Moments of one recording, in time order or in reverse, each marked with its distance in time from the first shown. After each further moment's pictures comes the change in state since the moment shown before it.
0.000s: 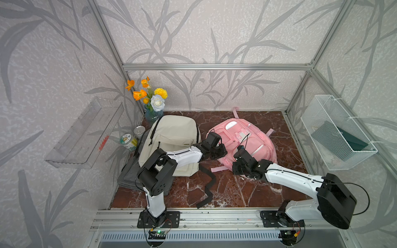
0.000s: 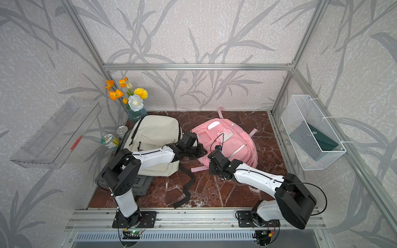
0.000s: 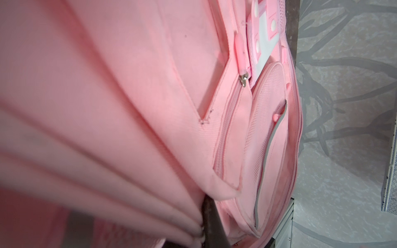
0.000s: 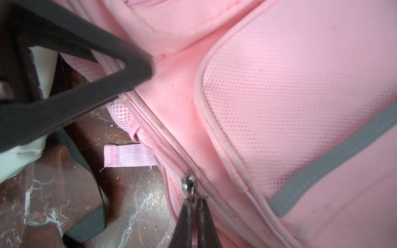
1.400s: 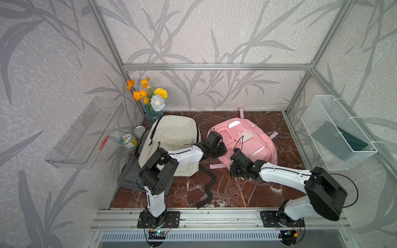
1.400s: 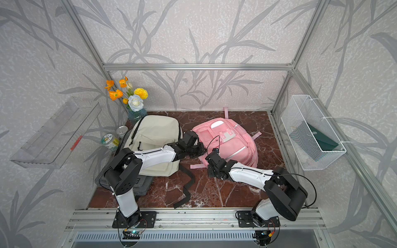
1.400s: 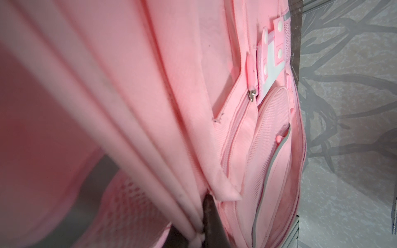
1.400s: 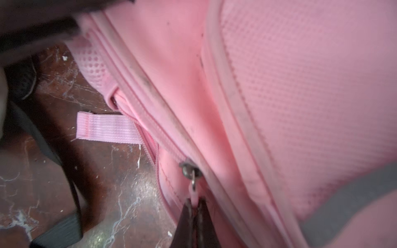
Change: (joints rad) left arm 0.003 0.018 0.004 0.024 -0.064 -0.023; right arm 0.012 0.084 -0.011 0.050 -0.022 -0.032
